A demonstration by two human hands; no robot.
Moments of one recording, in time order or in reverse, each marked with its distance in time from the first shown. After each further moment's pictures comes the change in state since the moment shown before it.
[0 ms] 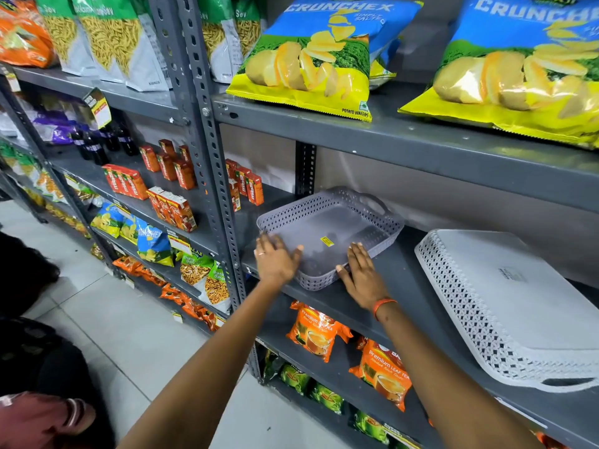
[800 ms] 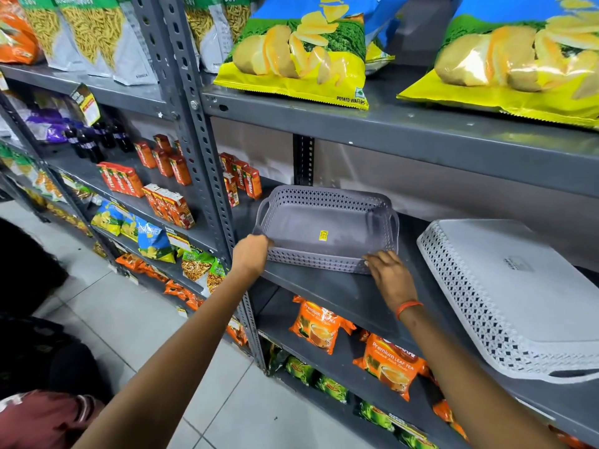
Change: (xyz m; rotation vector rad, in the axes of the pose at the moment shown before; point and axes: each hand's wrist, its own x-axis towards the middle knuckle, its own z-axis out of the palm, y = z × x) left_hand 0.007 -0.032 -0.034 0.291 0.090 0.222; right_hand -0.017 0.033 -0.019 -0.199 0.334 -0.131
